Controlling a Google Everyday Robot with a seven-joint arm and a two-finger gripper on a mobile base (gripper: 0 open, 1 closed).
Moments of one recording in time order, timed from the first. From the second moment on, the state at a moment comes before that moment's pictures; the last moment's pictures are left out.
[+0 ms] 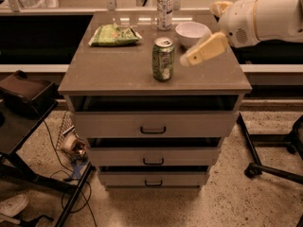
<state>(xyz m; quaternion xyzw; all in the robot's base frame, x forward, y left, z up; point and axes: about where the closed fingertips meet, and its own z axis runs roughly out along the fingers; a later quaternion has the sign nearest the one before) 0.606 -0.116 0.984 -0.50 0.69 0.15 0.50</state>
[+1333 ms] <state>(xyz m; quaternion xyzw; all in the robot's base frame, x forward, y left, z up) 0.666 -0.077 0.925 -0.44 0.67 0.24 0.54</state>
